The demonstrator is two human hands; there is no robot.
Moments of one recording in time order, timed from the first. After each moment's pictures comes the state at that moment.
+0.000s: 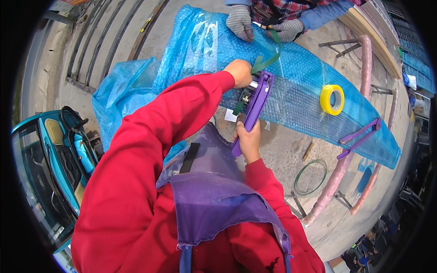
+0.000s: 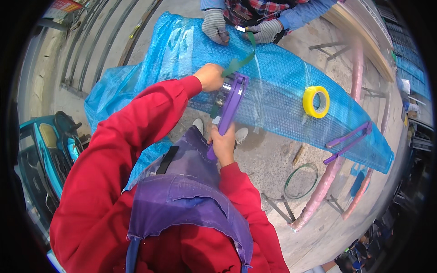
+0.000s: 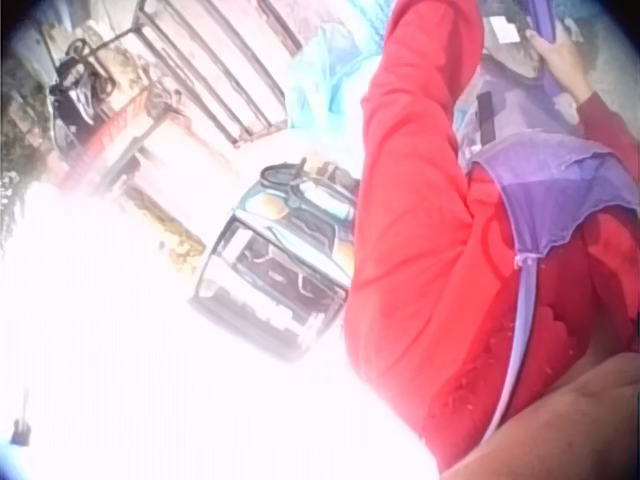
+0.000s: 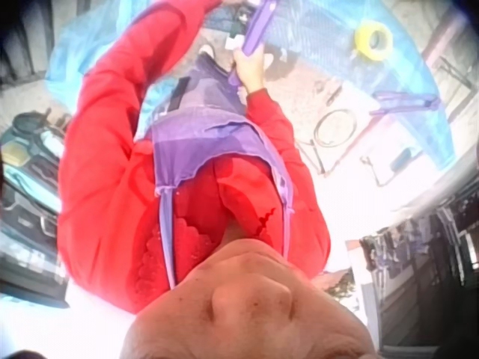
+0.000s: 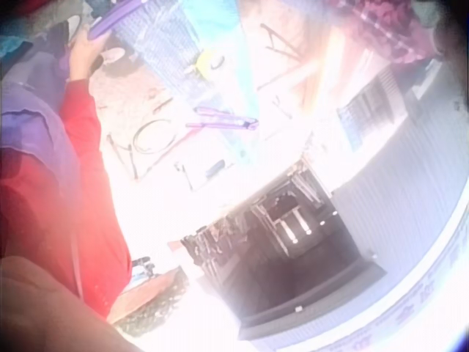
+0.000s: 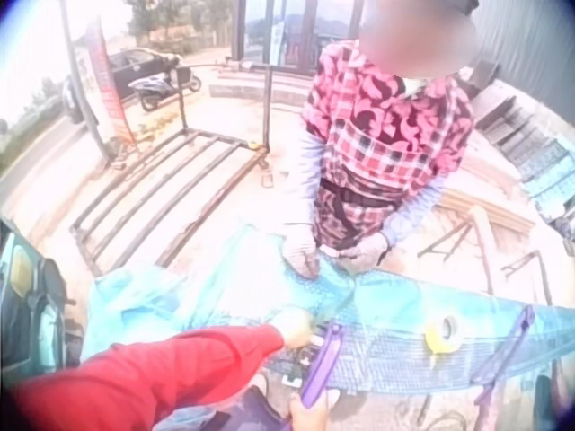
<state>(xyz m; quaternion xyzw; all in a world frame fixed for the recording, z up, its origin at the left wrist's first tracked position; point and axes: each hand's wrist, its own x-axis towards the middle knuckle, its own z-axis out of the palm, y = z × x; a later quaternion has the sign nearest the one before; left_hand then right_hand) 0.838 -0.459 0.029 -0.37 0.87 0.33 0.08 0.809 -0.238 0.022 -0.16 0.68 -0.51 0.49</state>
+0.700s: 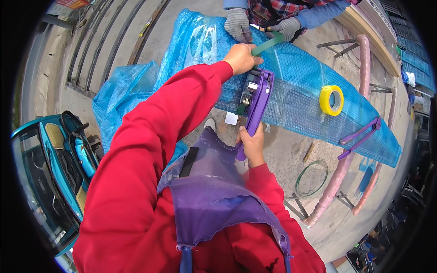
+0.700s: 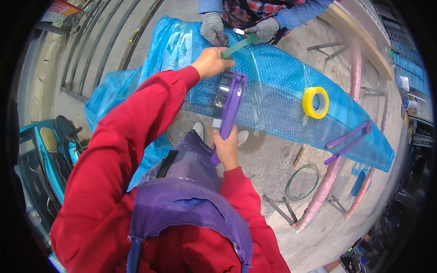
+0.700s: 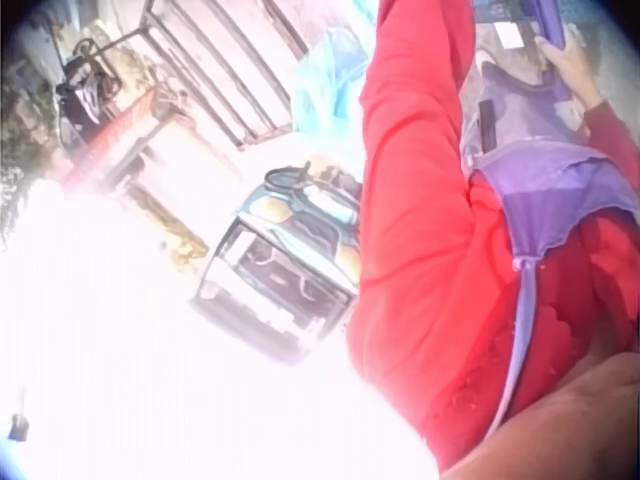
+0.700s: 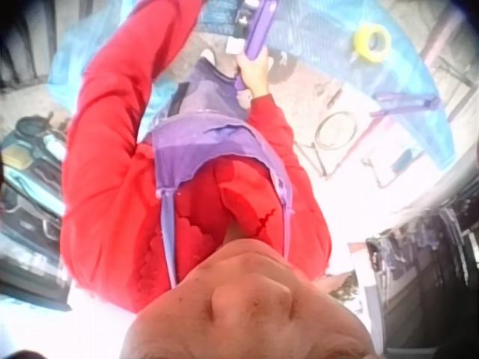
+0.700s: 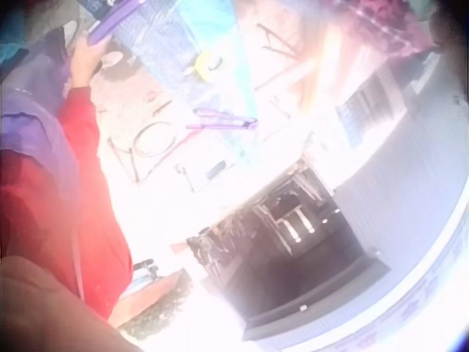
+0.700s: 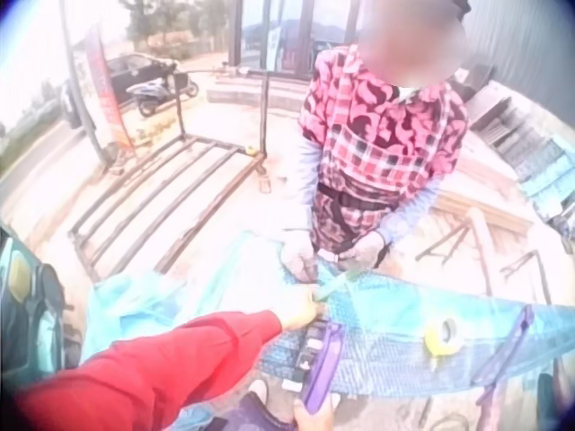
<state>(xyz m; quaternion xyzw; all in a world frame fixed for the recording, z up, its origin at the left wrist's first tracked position) 0.833 -0.489 0.047 -0.41 0.74 0.51 -0.17 0.797 -0.230 0.026 -0.20 0.68 -0.49 0.50</state>
